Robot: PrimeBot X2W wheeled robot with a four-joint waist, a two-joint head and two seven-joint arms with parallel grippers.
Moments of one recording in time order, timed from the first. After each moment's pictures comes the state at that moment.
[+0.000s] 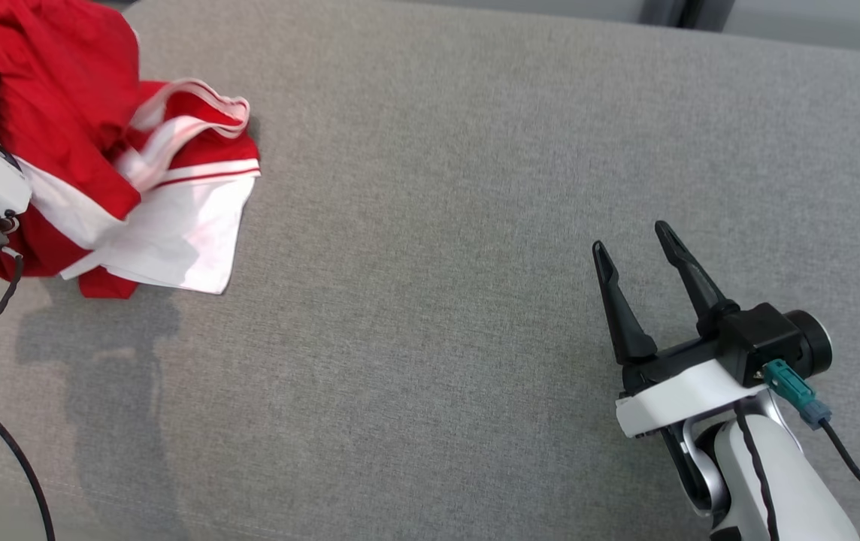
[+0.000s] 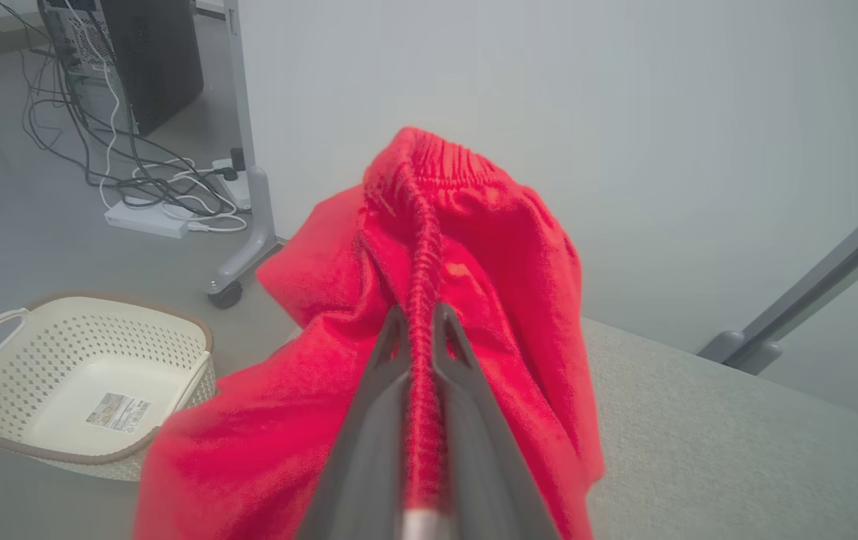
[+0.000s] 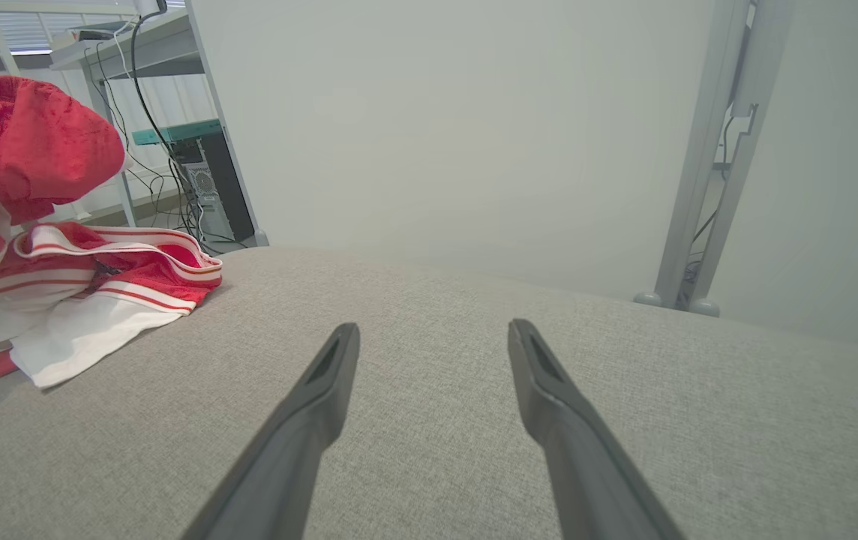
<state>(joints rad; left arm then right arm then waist) -0.95 0.46 -0.36 0.91 -0.91 -0.13 0.02 -0.33 -0.05 0.25 0.25 0.11 0.13 -0.26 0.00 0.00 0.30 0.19</state>
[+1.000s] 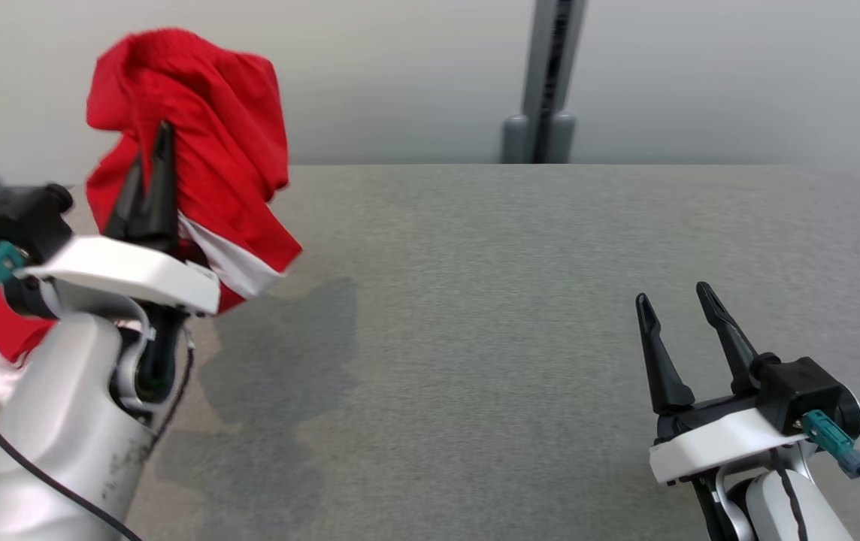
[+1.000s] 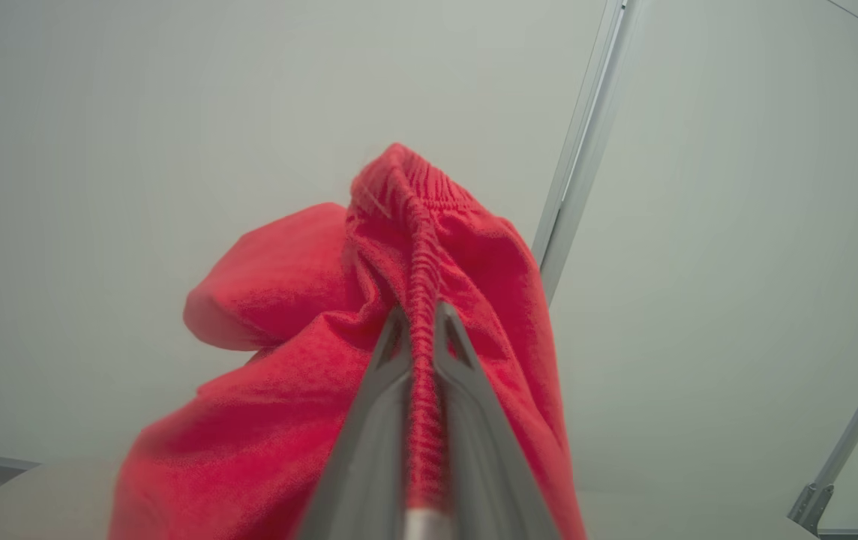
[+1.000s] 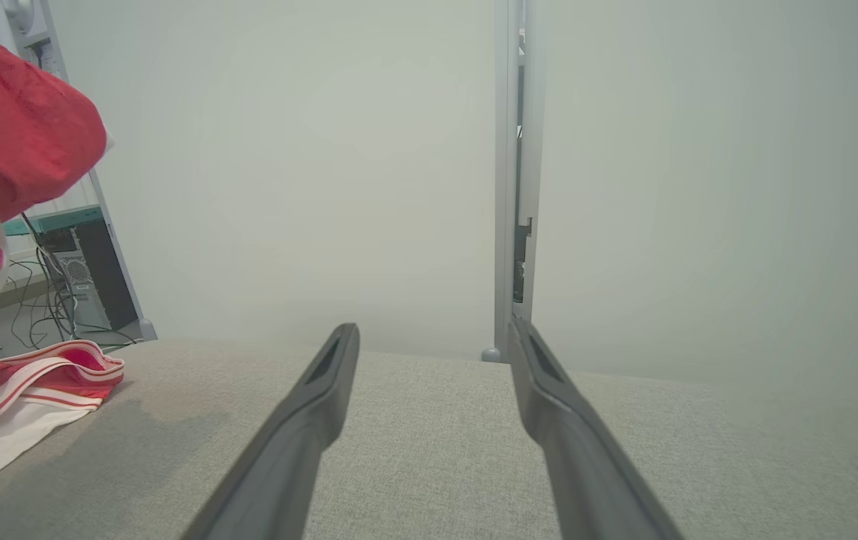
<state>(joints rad) -0.62 0.33 -0.39 0.43 -0.83 0.01 -0.26 -0.19 -0.05 0.16 0.23 0.17 0.13 -0.26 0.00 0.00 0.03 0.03</state>
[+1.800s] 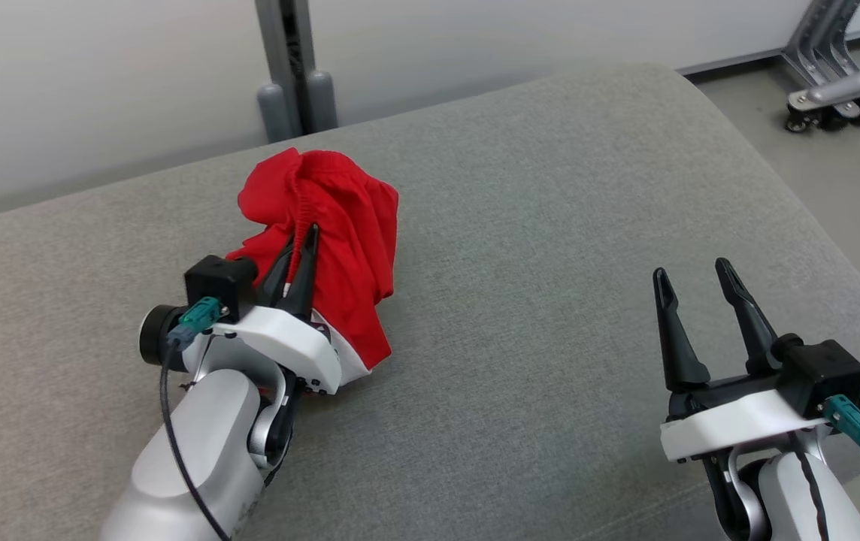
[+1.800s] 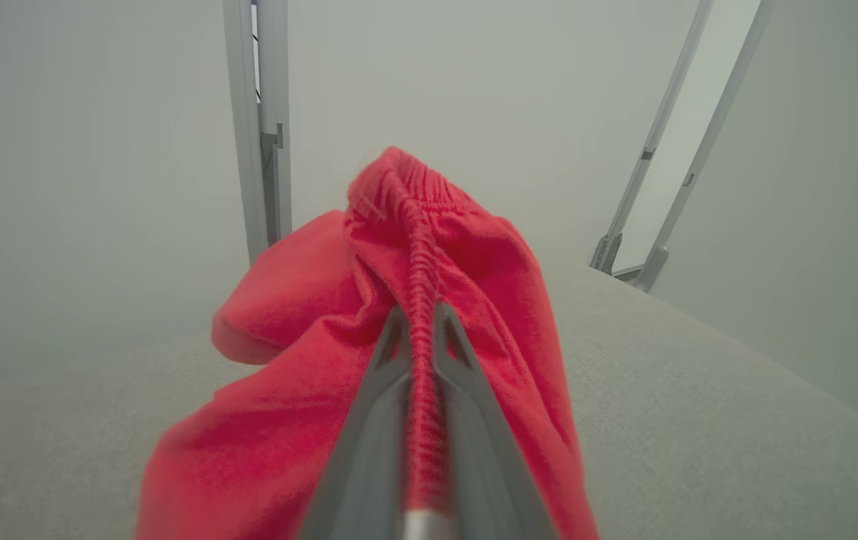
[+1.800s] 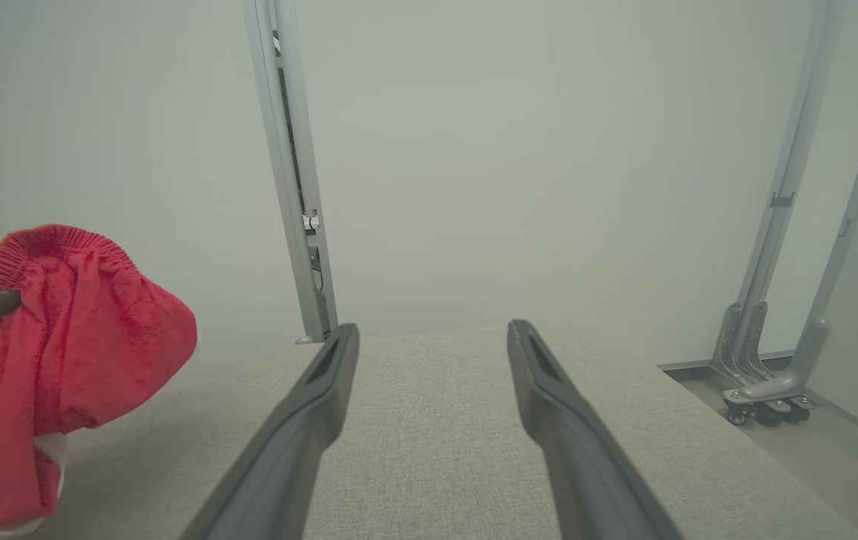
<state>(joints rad) -0.55 0.13 -0.49 0.59 -0.56 0.03 -0.26 -0.22 -0.05 0.13 0.20 0.18 0.13 -0.26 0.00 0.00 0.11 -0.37</state>
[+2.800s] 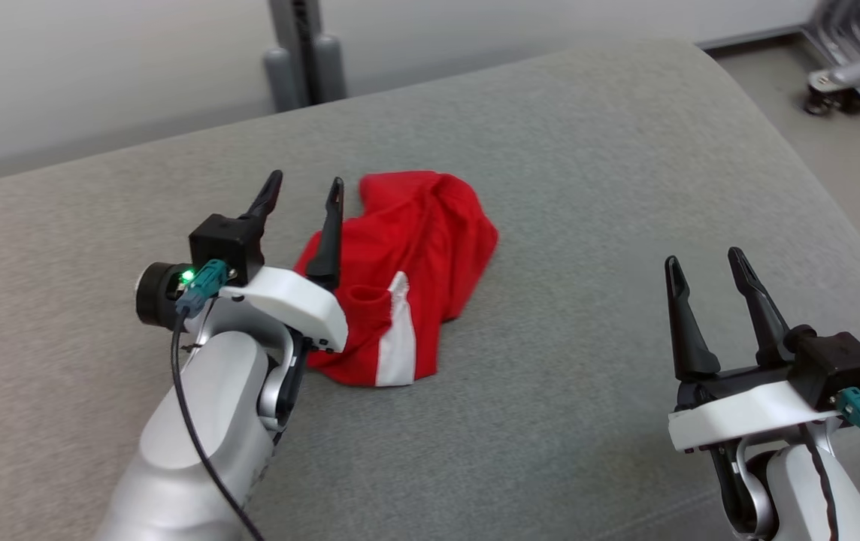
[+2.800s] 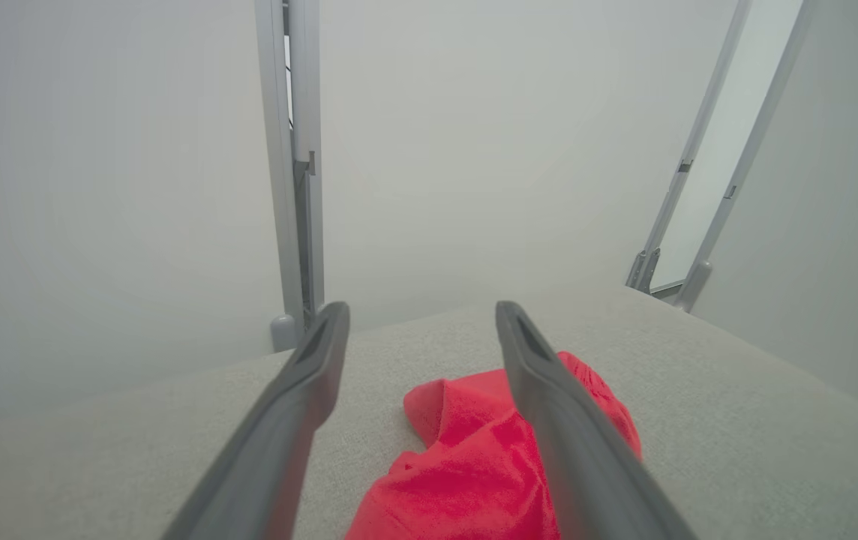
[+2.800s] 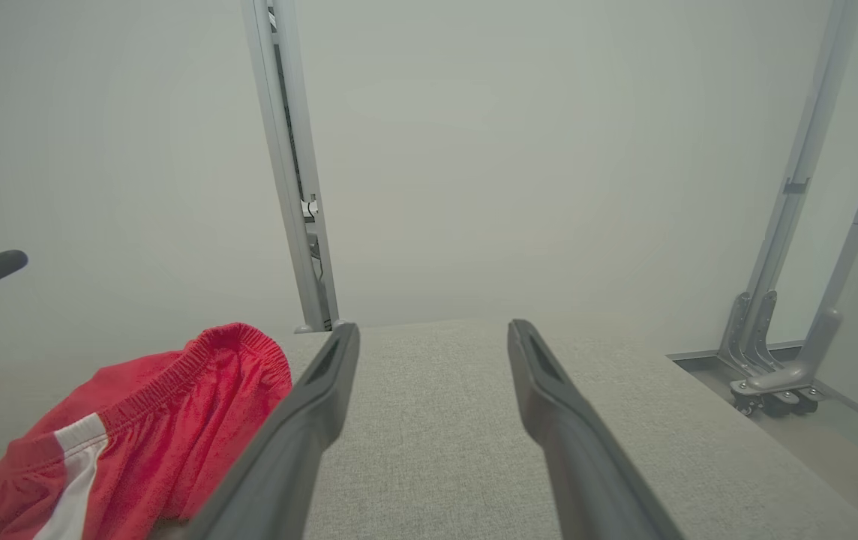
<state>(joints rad) -0.63 0.06 -0.42 0.64 -0.42 0.07 -0.26 -0.23 -0.05 0.11 0.20 0.19 0.13 -0.26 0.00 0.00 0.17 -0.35</state>
